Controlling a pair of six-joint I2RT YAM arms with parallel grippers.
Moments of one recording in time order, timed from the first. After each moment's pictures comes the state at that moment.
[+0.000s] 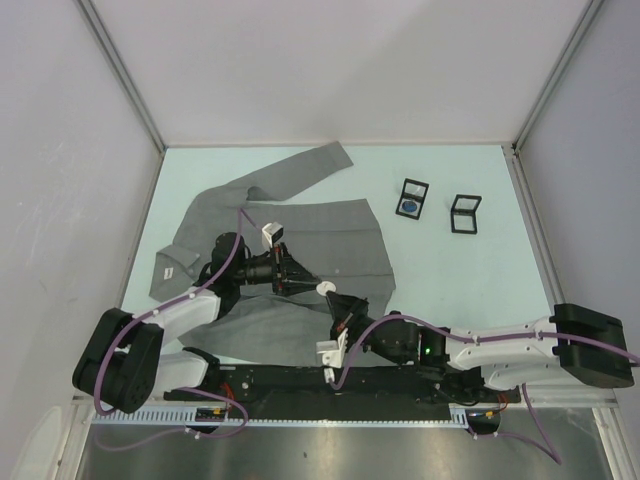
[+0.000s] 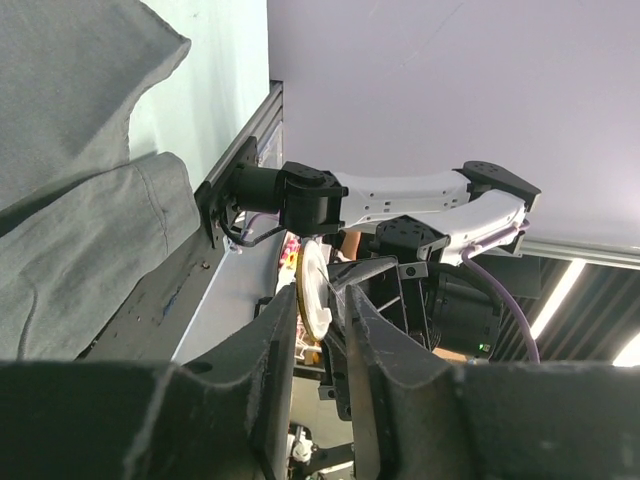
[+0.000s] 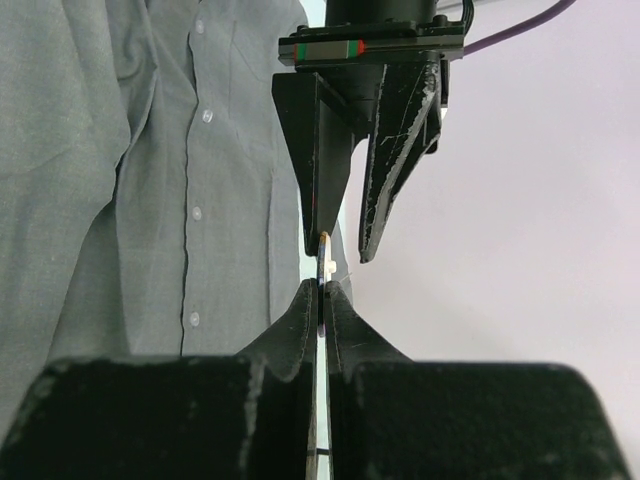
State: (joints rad) left arm -0.39 1.23 0.40 0.55 1.00 -1.37; right arm 1.41 1.15 0.42 0.59 0.38 -1.20
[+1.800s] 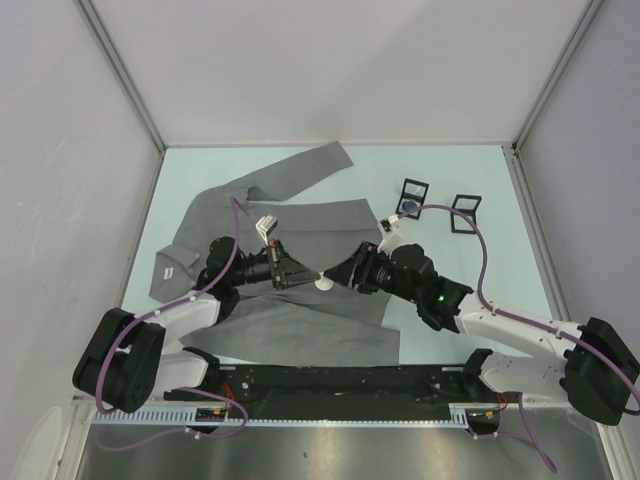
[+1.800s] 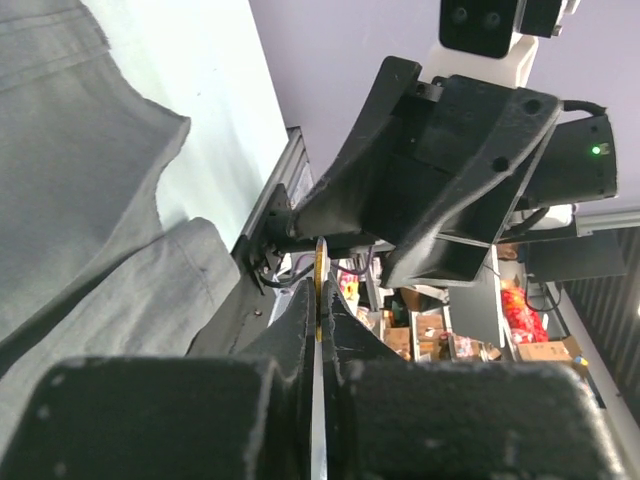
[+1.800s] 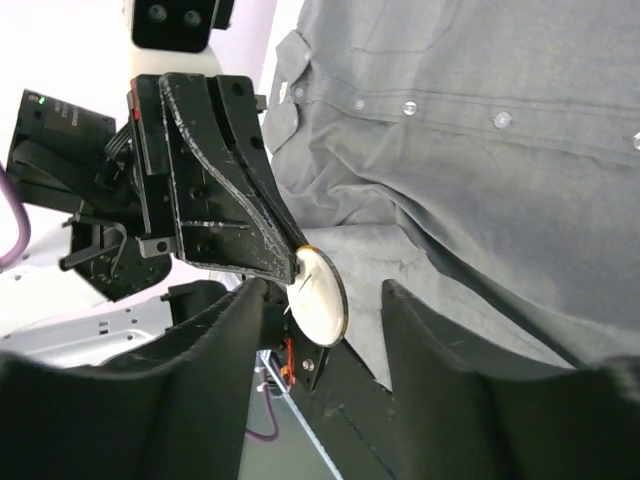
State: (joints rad) left arm -0.39 1.23 0.36 0.76 0.93 -1.22; right arm 0.90 1.11 0.61 0.21 -0.06 1.01
